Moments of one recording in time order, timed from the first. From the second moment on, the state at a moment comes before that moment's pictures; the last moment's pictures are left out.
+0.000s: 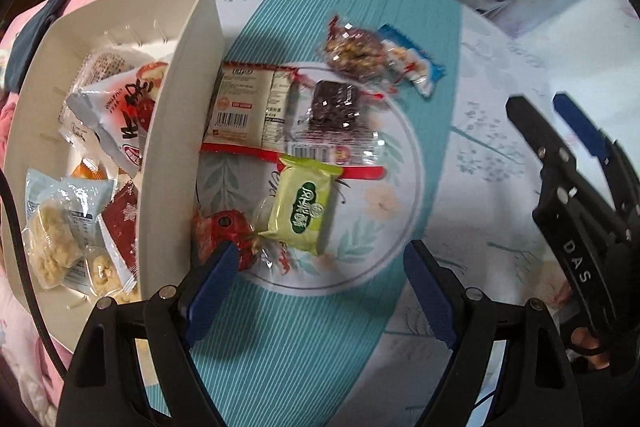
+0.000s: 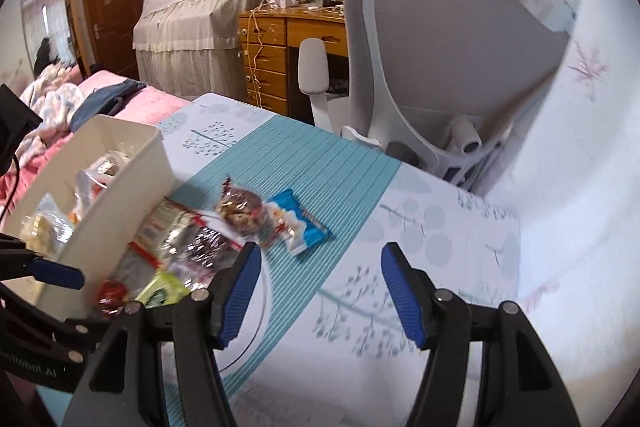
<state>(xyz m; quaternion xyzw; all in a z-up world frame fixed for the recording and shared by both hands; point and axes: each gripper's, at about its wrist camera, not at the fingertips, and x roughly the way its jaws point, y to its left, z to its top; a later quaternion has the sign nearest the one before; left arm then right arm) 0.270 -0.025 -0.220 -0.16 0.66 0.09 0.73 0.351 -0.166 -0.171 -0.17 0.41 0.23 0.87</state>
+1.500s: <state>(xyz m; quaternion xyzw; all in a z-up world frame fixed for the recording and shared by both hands) 0.298 -0.015 -0.305 -0.18 0.71 0.11 0.68 0.402 -0.115 -0.277 -0.20 0.44 0.30 0.82</state>
